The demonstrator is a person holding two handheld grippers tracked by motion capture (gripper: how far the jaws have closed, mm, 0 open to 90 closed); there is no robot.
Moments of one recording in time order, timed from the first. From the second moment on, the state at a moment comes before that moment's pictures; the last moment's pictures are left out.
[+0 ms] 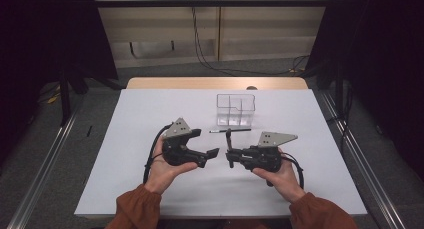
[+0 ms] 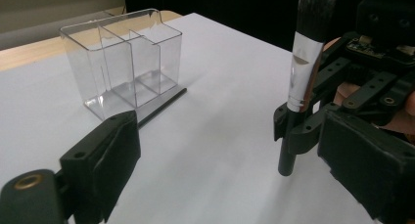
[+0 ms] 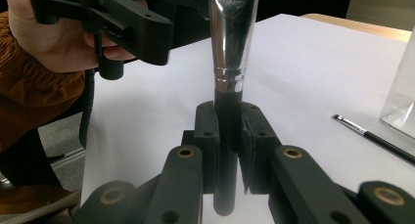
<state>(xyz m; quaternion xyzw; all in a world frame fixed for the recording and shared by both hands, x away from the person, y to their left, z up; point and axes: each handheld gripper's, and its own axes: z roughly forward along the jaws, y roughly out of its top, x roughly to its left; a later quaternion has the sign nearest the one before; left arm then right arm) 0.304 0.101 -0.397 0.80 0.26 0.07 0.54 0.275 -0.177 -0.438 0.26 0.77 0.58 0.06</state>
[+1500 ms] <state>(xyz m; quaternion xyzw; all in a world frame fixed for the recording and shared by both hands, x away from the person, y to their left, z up) 0.267 0.220 -0.429 0.72 0.36 0.21 0.55 0.280 -0.199 -0.427 0.29 0.75 0.59 0.10</state>
